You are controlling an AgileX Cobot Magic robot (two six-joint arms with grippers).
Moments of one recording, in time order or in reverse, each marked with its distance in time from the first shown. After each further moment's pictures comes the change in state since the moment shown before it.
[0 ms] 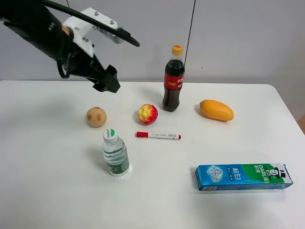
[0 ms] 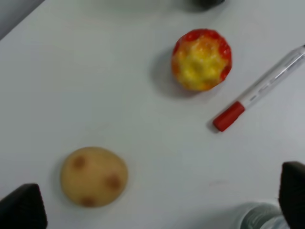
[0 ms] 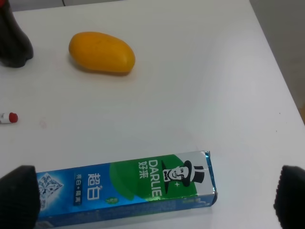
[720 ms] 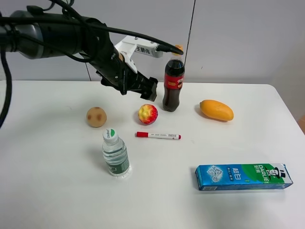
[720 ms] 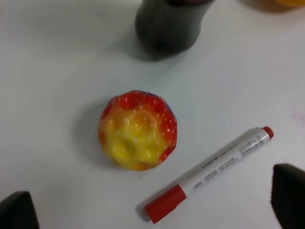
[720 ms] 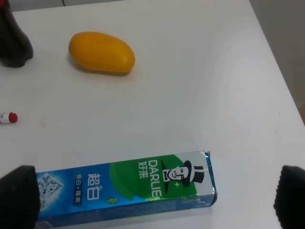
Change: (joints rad) left arm -0.126 0.288 -0.102 0.009 -0.176 -0.306; right arm 0.000 0.000 0.000 0.000 0.000 0.000
